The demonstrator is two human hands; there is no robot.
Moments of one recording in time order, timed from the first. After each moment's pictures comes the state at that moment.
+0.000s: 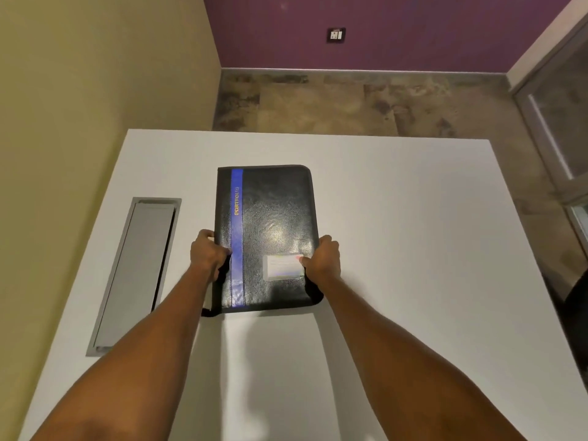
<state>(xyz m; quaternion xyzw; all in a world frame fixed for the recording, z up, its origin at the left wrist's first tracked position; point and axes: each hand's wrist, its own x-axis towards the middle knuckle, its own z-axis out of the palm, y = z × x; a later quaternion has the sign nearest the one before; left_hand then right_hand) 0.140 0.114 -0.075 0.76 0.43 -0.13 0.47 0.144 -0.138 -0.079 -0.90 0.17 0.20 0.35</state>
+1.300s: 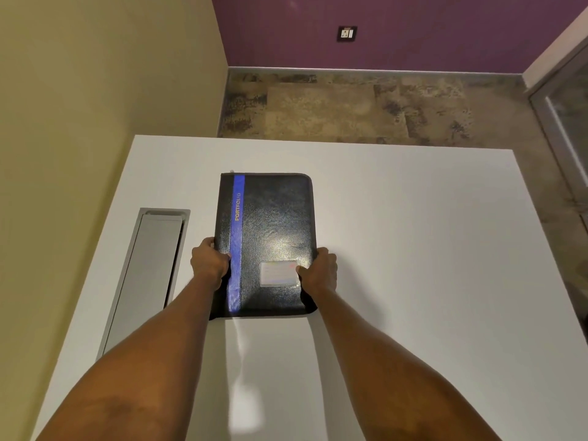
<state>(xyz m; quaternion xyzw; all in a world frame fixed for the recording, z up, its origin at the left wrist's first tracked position) 0.169 0.149 -0.111 0.81 0.41 -0.11 0.41 0.165 -0.093 -0.106 -0.89 0.20 0.22 0.36</state>
